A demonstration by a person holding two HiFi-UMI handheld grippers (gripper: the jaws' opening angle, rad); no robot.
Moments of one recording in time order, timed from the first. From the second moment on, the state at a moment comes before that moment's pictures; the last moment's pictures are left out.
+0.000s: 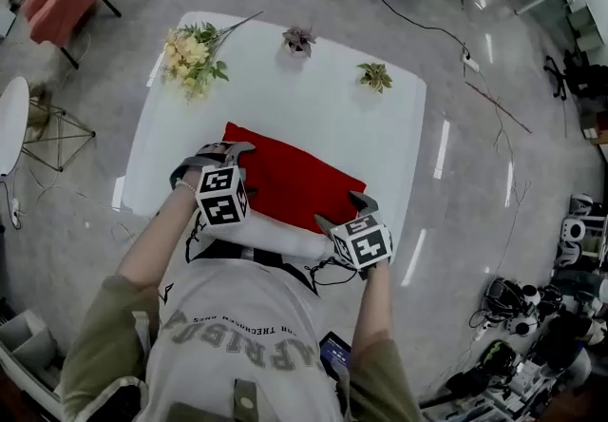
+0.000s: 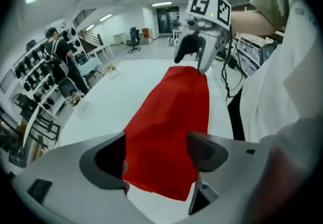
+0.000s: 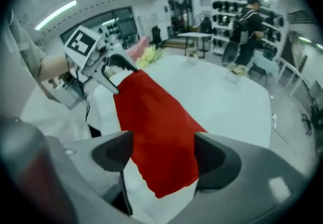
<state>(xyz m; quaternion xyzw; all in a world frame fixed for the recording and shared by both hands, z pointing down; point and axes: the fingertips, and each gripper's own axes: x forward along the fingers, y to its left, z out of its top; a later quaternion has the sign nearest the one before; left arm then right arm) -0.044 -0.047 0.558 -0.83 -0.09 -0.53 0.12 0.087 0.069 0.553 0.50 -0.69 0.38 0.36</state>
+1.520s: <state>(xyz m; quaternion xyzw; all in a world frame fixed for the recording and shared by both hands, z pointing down) -0.093 -0.105 0.455 -0.95 0.15 -0.28 -0.08 0.126 0.053 0.401 0.73 -0.68 0.08 0.07</state>
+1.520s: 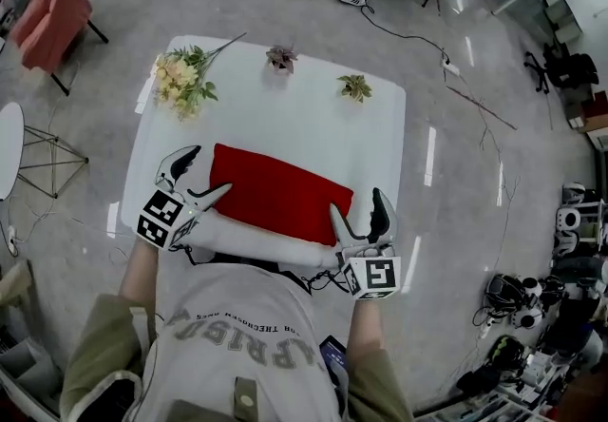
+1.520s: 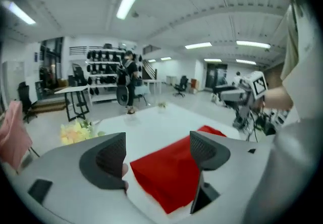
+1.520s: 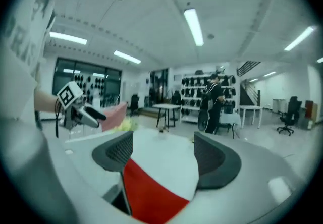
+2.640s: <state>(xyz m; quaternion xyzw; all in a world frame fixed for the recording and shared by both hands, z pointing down) -0.048 -0.059 0.312 -0.96 0.28 0.03 -0.01 0.057 0.038 0.315 0.79 -0.61 -0.05 0.02</state>
